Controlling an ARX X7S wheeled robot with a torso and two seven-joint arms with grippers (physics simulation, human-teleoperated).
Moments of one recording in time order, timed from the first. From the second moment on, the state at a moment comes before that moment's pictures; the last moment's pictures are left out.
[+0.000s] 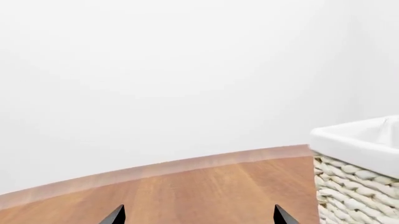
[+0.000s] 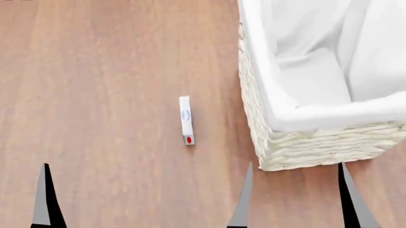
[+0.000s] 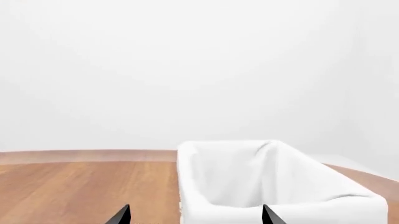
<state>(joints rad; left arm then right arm) 0.09 -0.30 0.21 0.60 0.00 0.11 -0.28 -0.10 0.30 -0.19 -0.76 0.08 0.05 0.32</state>
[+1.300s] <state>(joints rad) 0.05 -0.31 0.24 0.56 -0.01 0.12 -0.30 -0.08 0.32 -0.20 -0.73 0.11 0.05 0.35</state>
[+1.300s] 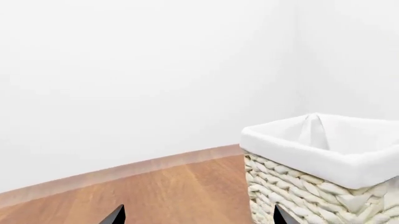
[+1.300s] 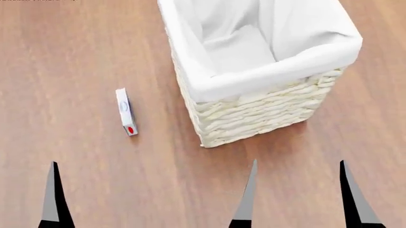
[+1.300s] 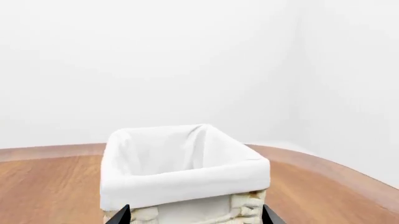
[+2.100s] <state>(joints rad) 0.06 -0.33 0.25 0.54 -0.02 0.14 -0.31 -0.11 0.34 -0.22 -0.81 0.11 0.11 0.39</state>
